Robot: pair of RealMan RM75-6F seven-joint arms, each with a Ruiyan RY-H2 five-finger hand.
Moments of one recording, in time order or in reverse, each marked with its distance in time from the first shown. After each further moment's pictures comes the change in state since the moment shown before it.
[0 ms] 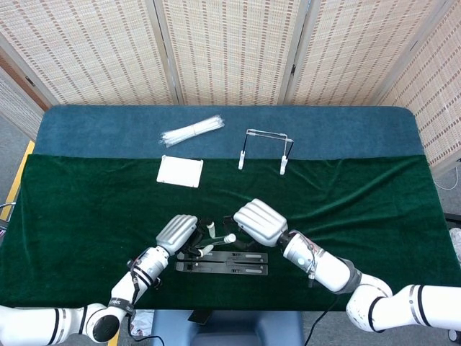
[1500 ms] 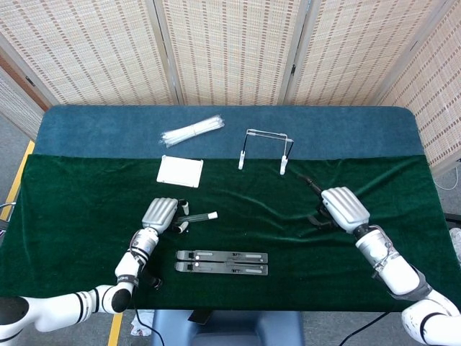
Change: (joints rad) left arm -0.039 -0.176 -0.002 0.461 -0.131 -0.022 0.164; right arm -0.281 0.161 -0.088 0.145 -0.053 0.163 0.279
